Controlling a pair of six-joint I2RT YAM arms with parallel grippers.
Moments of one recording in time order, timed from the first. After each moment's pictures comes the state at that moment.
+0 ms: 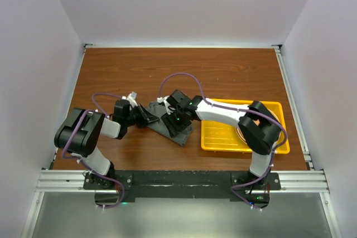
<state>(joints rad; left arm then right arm) -0.23 1.65 0.37 0.65 0.49 -0.91 0.90 1.87 1.27 -0.54 -0.19 0.21</state>
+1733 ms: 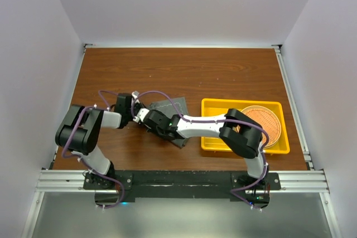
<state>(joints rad) -0.22 1.68 0.54 0.29 0.57 -0.93 1.15 1.99 1.32 -0.32 0.31 -0.04</state>
